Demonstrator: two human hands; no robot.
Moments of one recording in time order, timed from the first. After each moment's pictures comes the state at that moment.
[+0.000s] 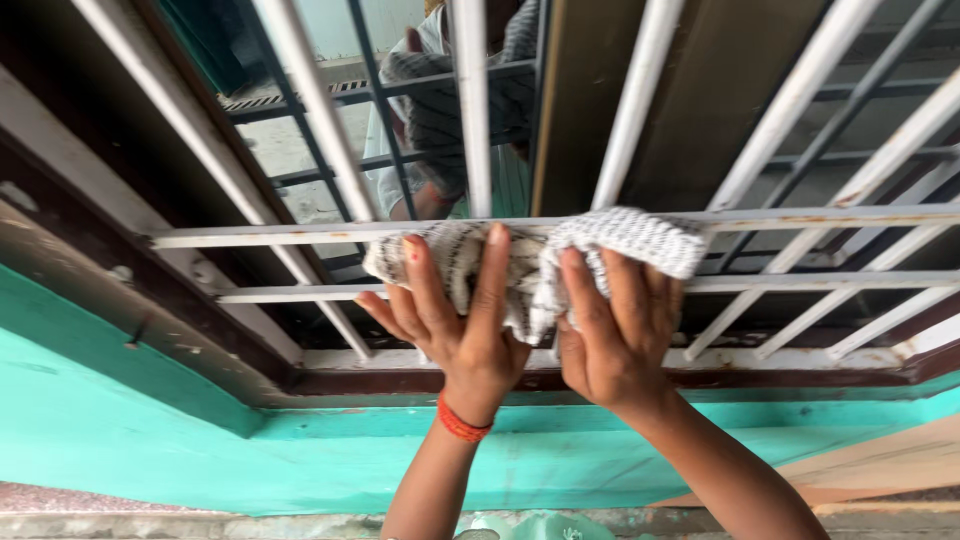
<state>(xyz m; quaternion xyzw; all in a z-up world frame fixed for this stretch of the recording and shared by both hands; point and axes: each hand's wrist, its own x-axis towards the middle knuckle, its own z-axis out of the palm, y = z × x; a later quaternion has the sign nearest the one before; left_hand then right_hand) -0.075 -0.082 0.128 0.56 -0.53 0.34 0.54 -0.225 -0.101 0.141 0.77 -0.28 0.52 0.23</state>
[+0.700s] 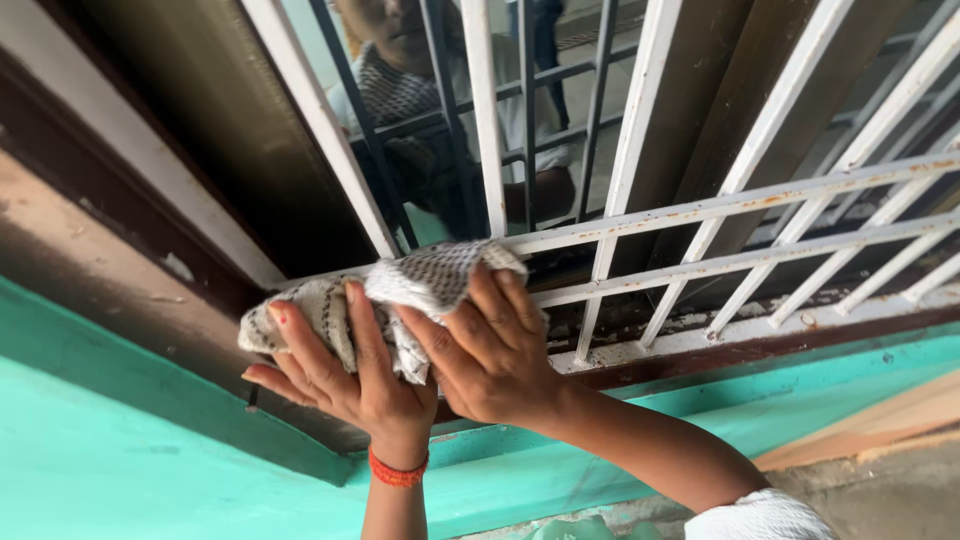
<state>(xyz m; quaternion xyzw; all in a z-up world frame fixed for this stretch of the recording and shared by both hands) 0.109 -0.054 0.128 0.57 -0.52 0.39 0.50 -0.020 -0.085 0.132 0.79 -0.26 0.51 0.24</state>
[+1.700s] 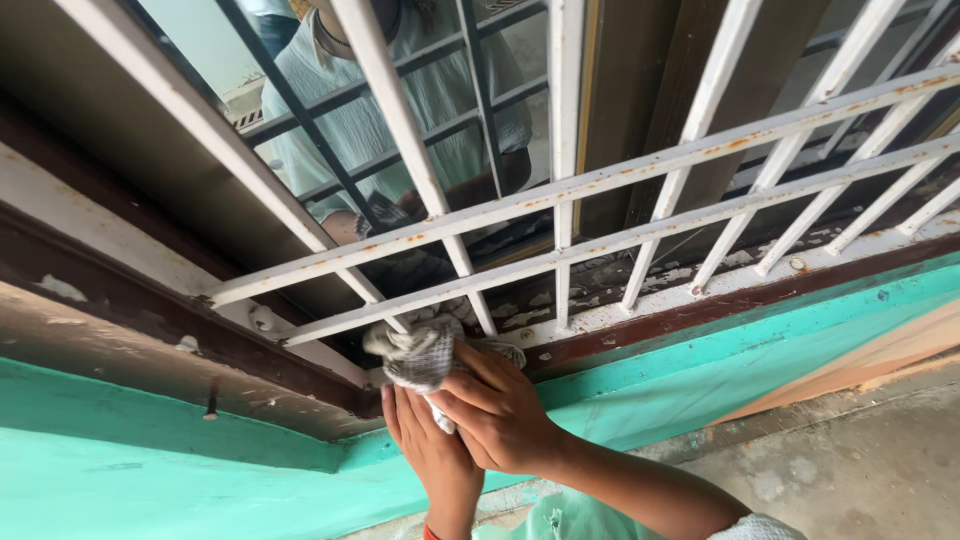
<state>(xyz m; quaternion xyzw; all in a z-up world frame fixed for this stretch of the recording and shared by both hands) 0.078 0.000 0.000 0.59 -0.65 0.10 0.46 -0.043 -0.033 0.054 0.84 -0.24 0.48 -0.02</state>
